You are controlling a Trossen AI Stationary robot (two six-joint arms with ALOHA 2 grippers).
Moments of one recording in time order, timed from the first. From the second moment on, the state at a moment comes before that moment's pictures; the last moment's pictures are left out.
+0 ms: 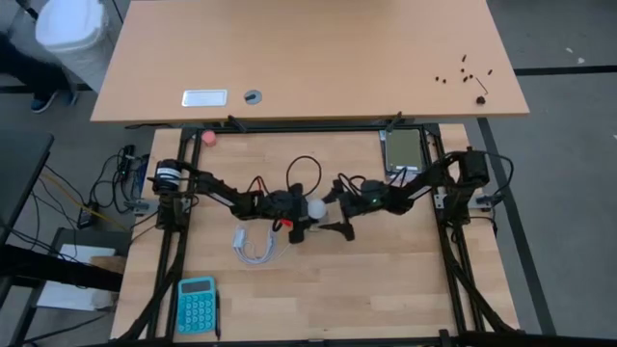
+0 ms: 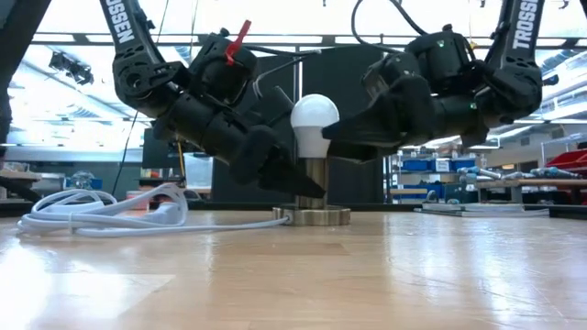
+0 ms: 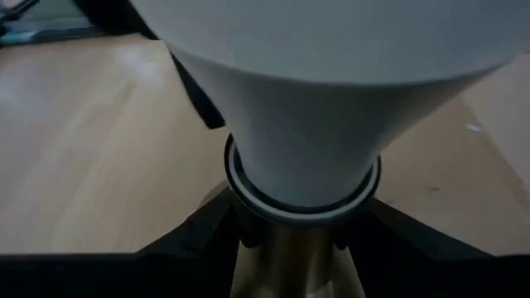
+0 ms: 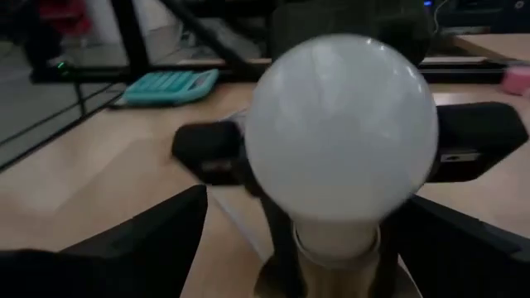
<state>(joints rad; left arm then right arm) 0.02 1.90 0.74 0.69 -0.07 0.07 -0.07 1.81 0.51 1.11 -0.21 0.01</state>
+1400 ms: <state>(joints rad) 0.07 1.91 0.73 0.70 0.29 0.19 -0.19 2.01 0.68 1.23 -0.72 -0.18</state>
